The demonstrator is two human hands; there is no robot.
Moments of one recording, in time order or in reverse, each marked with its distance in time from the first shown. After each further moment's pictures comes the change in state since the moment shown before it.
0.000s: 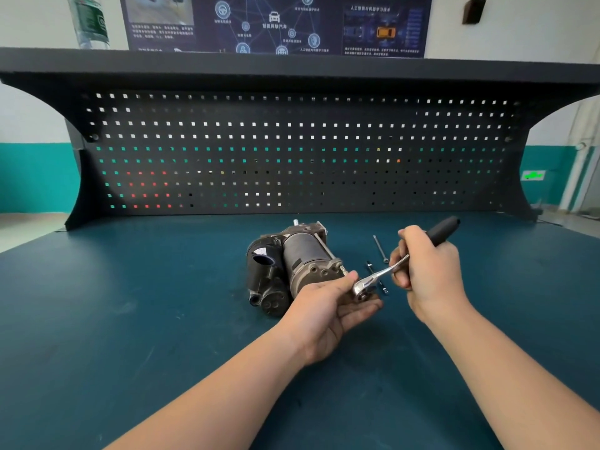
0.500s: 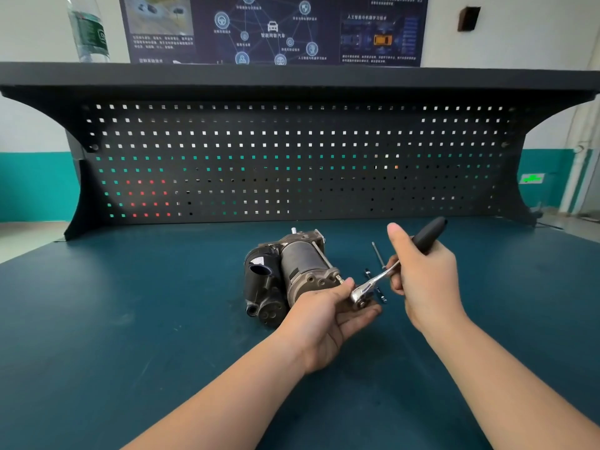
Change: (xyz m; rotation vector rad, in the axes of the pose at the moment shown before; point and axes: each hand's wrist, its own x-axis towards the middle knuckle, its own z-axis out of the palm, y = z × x) left_hand 0.001 0.003 0.006 -0.048 0.048 -0.033; right_hand 0.002 0.001 0.000 -0.070 0.054 -0.061
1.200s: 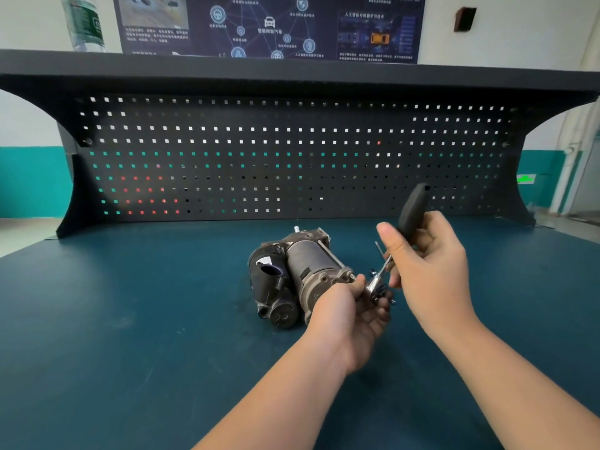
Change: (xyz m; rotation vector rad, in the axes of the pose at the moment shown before) left_hand 0.001 0.000 0.016 -0.209 0.060 -0.122; right_hand -0.019 -0.013 0.012 -0.145 -0.133 -0.412
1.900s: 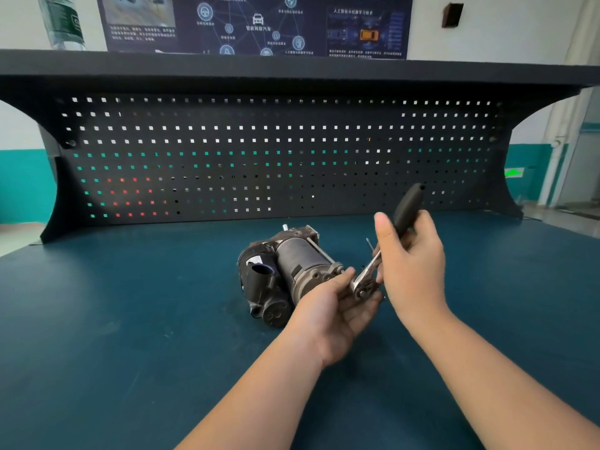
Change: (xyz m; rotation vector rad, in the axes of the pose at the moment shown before) left_hand 0.008 0.004 -0.010 0.096 -0.049 0.011; right_hand 0.005 0.011 0.009 -0.106 0.140 0.075
